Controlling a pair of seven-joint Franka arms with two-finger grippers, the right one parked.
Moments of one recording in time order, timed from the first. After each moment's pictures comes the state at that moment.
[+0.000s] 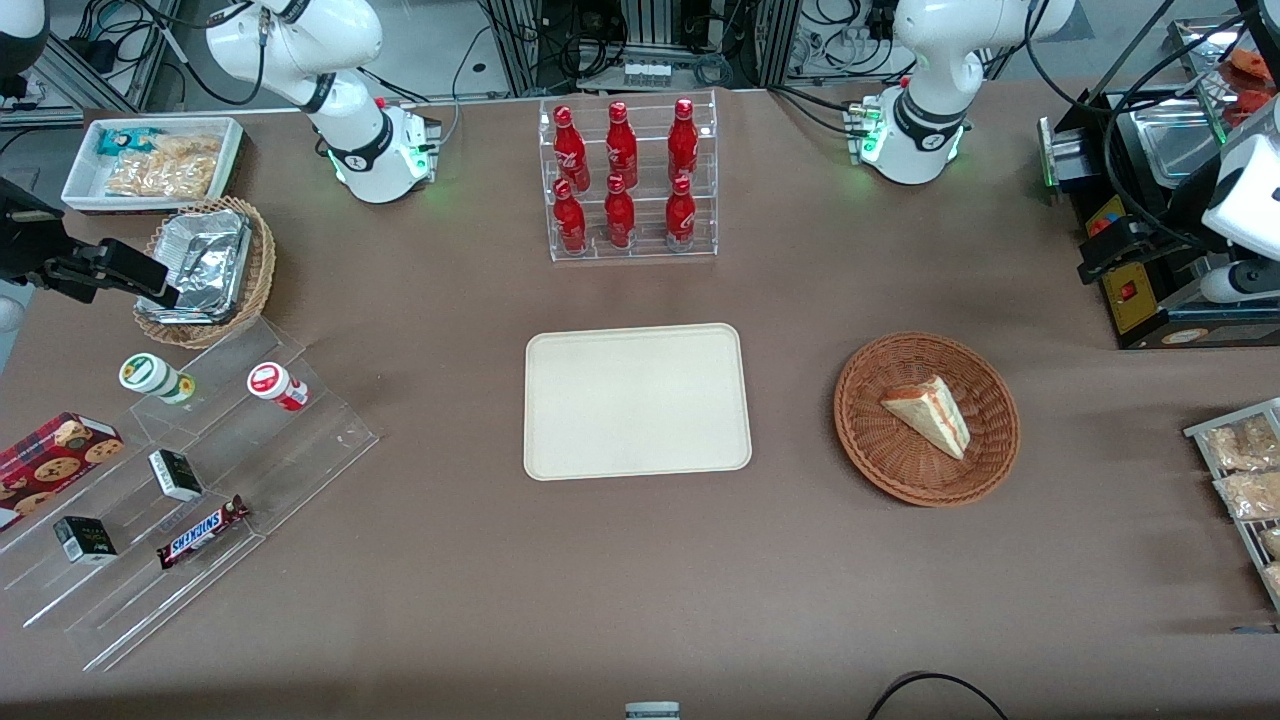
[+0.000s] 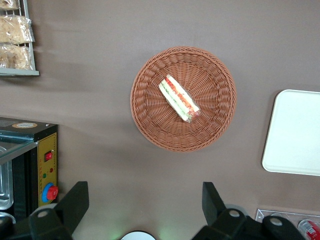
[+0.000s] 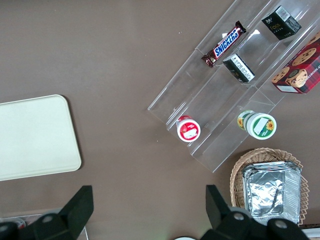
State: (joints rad) arm 0.09 -0.07 -0.11 -1.63 0.01 1.51 -0.16
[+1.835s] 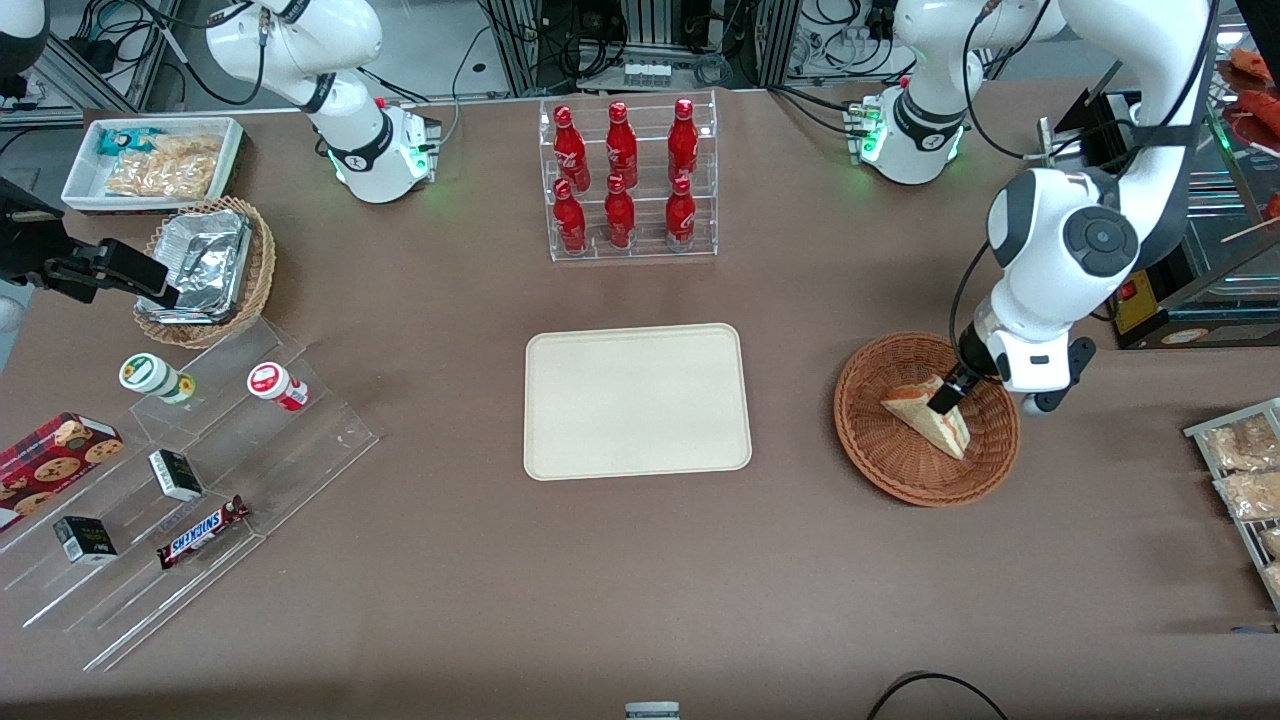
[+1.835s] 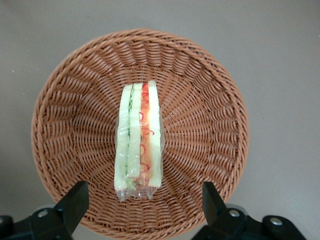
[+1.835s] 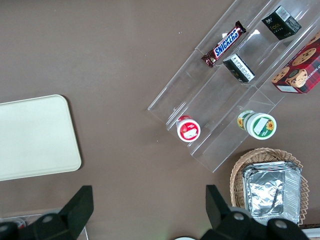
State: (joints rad) arm 0.04 0.11 -0.20 -2.24 0.01 2.41 -0.99
